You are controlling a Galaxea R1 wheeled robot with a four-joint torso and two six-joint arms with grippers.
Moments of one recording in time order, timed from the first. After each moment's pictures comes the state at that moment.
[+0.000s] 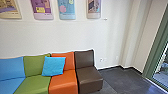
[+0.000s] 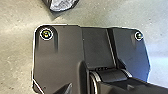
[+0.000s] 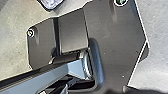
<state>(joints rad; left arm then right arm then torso) 1.43 3.05 -2.71 -0.06 0.06 0.06 -1.59 2.98 -2.61 0.29 0.05 -0.05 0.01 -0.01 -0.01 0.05</state>
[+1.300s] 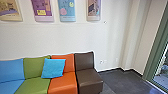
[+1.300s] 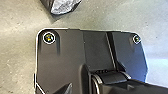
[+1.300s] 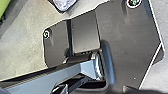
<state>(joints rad) 1.43 2.92 -2.54 -0.07 0.07 0.06 -1.59 2.81 -2.31 0.30 0.03 -0.05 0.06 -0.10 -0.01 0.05</state>
